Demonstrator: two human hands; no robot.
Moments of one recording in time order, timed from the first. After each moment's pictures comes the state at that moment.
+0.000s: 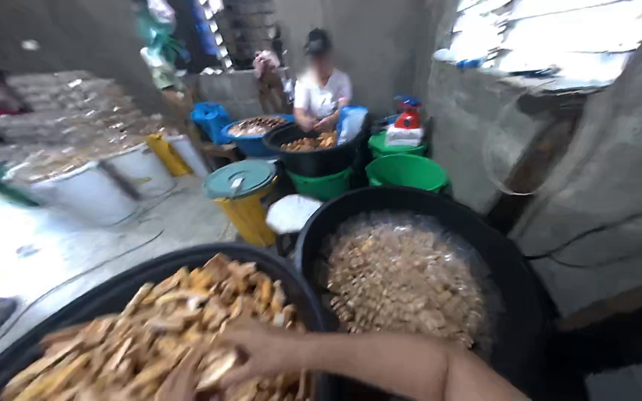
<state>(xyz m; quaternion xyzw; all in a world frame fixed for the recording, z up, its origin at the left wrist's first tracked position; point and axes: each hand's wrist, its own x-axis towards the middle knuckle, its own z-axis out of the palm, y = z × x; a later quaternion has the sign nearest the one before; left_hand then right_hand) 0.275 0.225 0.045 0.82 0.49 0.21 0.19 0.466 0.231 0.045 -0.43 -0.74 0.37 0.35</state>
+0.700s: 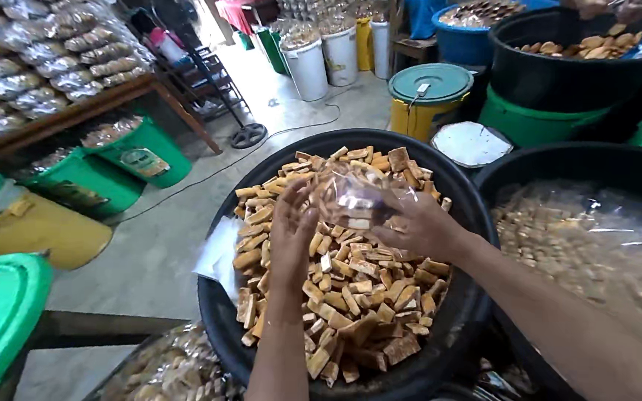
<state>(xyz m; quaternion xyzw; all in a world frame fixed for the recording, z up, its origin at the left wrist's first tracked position) 0.207 0.210 0.082 0.60 0.41 0.60 0.34 0.432 0.254 0.081 -0.21 -0.85 0.19 0.45</state>
